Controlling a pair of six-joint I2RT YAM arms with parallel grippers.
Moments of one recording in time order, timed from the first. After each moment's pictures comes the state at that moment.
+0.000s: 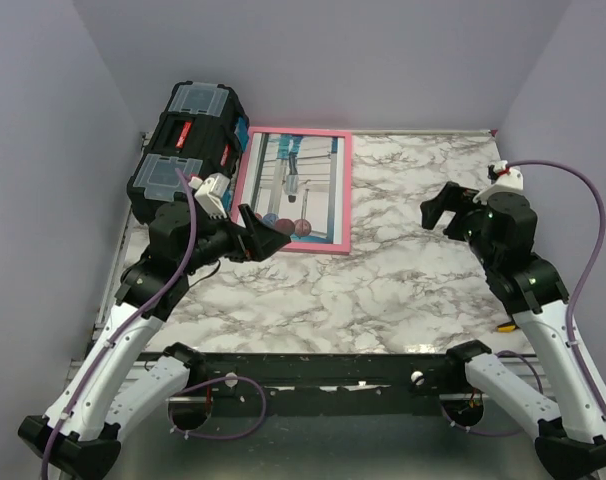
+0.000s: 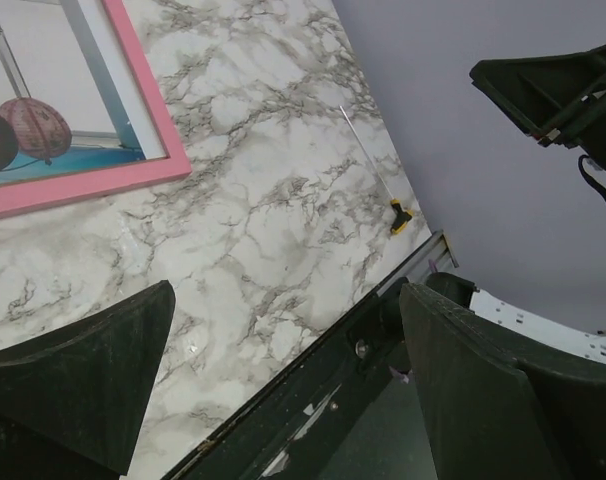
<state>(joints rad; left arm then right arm) -0.42 0.78 0.93 -0.41 0.45 -0.67 0.30 0.80 1.05 -0.57 0.22 0.36</state>
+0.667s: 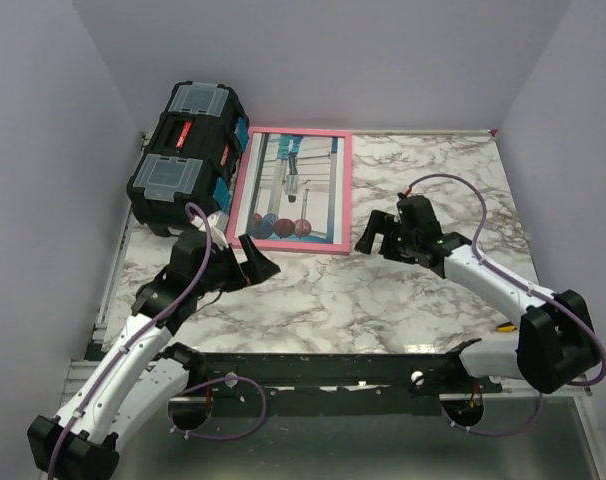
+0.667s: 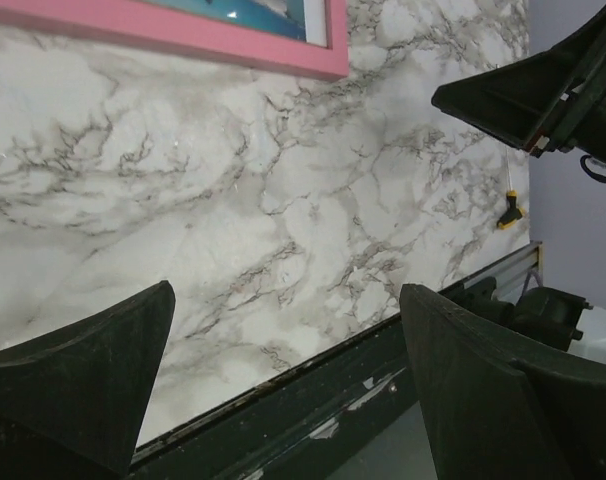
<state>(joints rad) -0.43 0.74 0.72 -0.52 0.27 -0.71 0.42 1.28 0.80 -0.32 -0.04 0.56</state>
